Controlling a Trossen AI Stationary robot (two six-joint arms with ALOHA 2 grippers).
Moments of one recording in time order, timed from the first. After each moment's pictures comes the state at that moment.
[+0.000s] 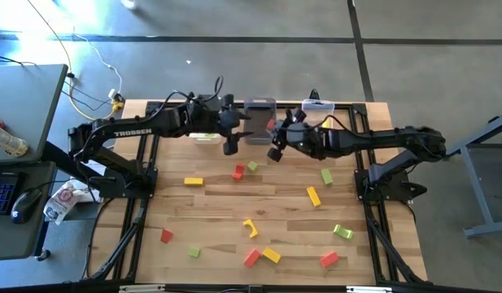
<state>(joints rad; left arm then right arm) 0.41 1.41 1.14 -0.18 0.03 0.33 -0.07 1.43 1.10 -0.17 0.59 -0.05</state>
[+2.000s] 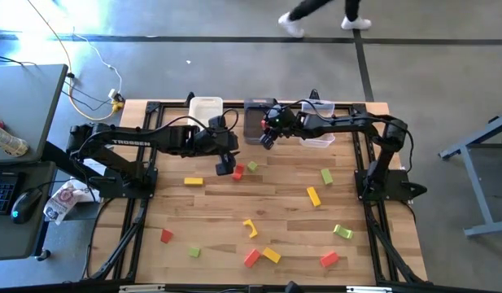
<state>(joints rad) 0.18 1.41 1.14 -0.52 -0.34 0.16 -0.41 1.80 1.10 -0.08 0.15 0.12</state>
